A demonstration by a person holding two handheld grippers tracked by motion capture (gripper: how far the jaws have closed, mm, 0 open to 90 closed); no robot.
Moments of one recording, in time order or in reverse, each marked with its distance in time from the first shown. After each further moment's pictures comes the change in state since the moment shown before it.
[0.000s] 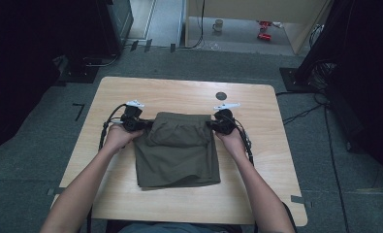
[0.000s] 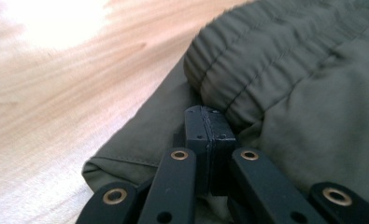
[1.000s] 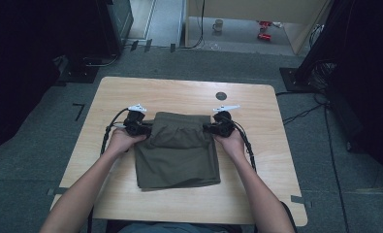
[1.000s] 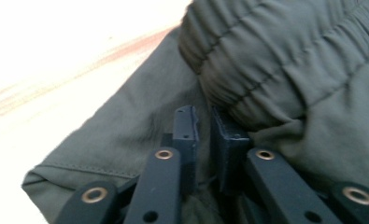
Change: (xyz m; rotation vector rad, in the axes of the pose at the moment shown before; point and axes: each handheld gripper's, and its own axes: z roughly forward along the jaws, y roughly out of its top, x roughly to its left) left arm -0.012 -0.007 0.002 -0.046 -0.052 0.014; right arm 0.004 -0.004 0.000 0.002 0.099 0.028
